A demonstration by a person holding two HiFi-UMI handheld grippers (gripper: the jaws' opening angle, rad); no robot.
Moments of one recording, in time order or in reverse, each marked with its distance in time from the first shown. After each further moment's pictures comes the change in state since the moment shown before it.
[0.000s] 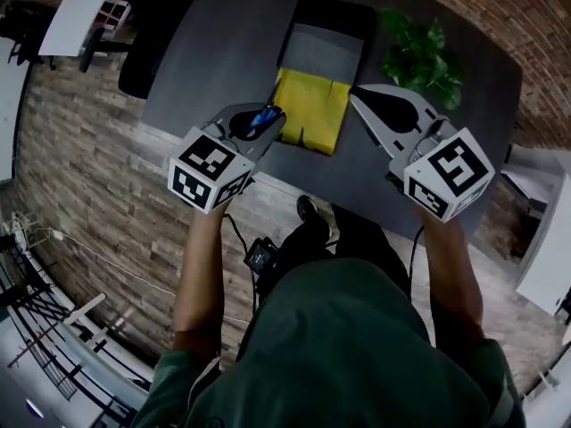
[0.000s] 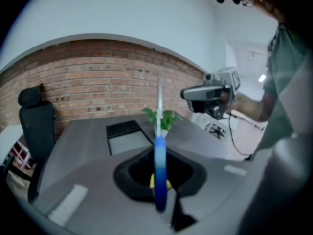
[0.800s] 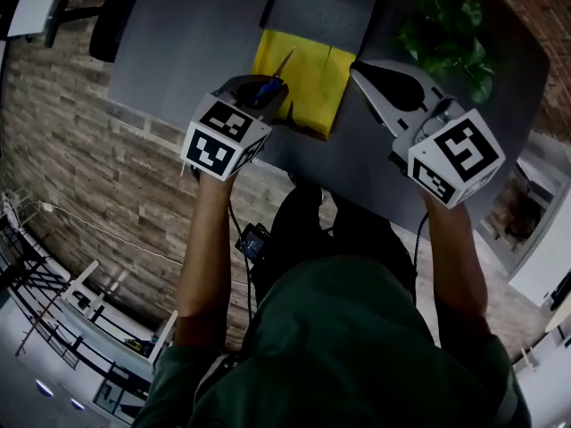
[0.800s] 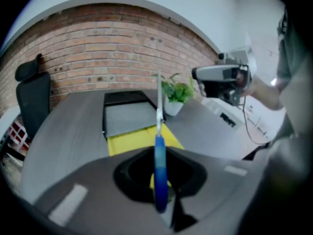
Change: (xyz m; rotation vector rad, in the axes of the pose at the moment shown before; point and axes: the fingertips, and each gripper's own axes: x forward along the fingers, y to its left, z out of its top) left arm 0.098 0.026 -0.084 -0.112 0.191 0.019; right arm 0.037 -0.045 -0.081 0.099 0.119 0.046
